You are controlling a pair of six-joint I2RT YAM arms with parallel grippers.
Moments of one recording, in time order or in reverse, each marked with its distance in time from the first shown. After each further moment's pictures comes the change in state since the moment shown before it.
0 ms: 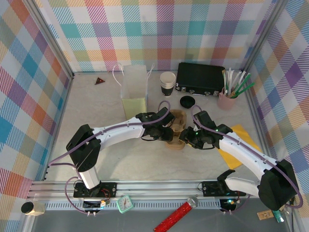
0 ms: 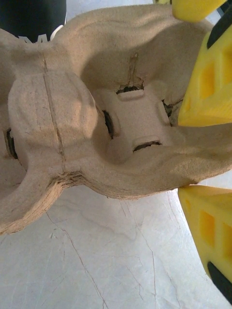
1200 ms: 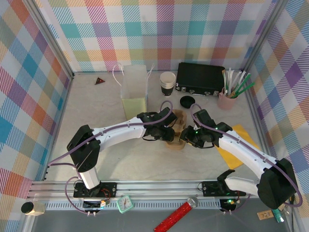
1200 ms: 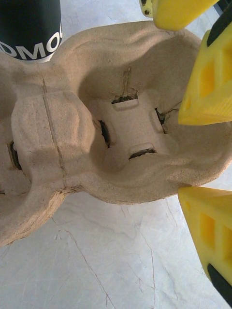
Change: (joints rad) left arm -0.024 0.004 0.042 -0.049 -0.037 0.024; right arm 0.000 0.014 0.036 -0.045 0.032 -0.011
